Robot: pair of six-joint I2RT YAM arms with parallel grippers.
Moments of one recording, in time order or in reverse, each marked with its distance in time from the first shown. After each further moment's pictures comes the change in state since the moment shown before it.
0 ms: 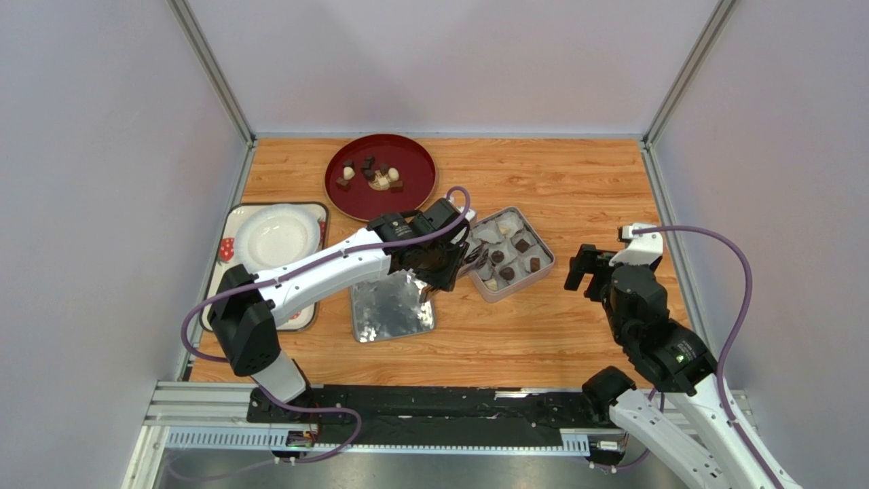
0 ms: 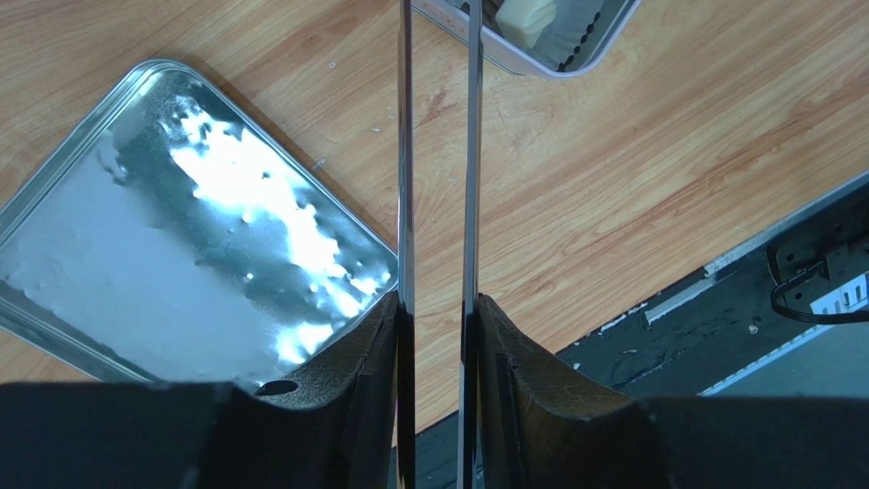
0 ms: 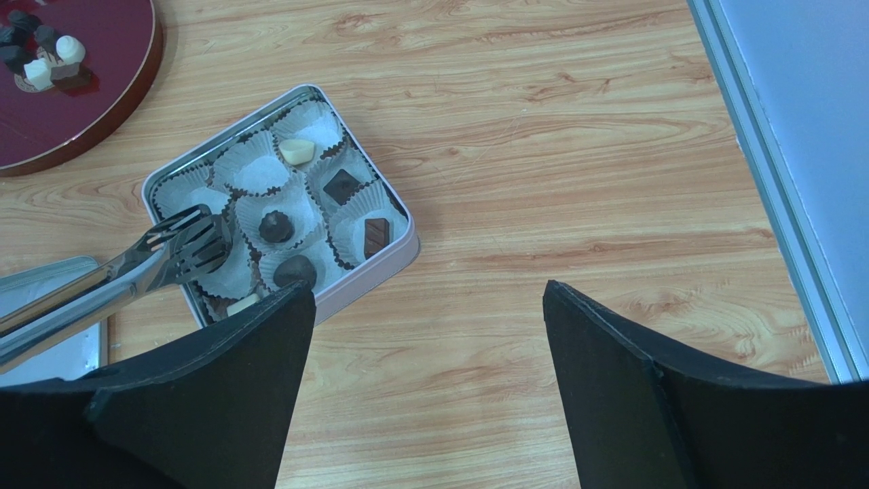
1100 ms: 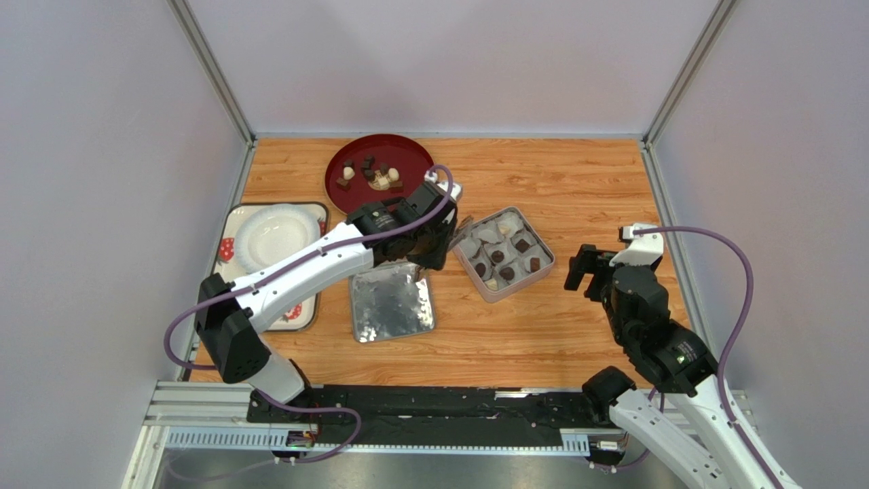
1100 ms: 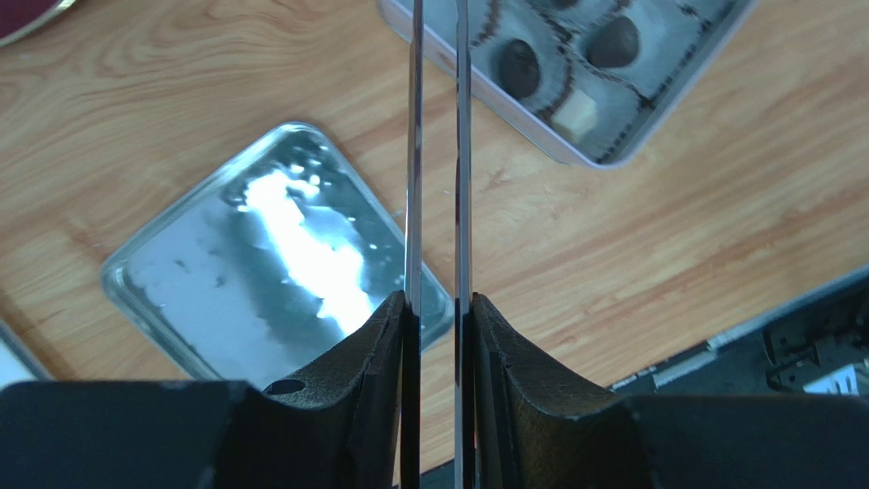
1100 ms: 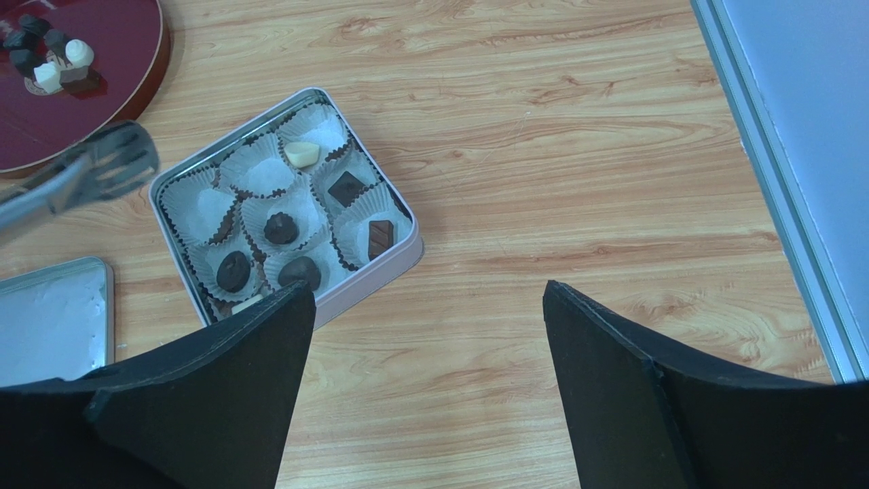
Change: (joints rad) left arm 0.039 -0.060 0.060 -0.009 -0.122 -0.008; right arm 0.000 -0.005 0.000 0.002 -0.006 0.000
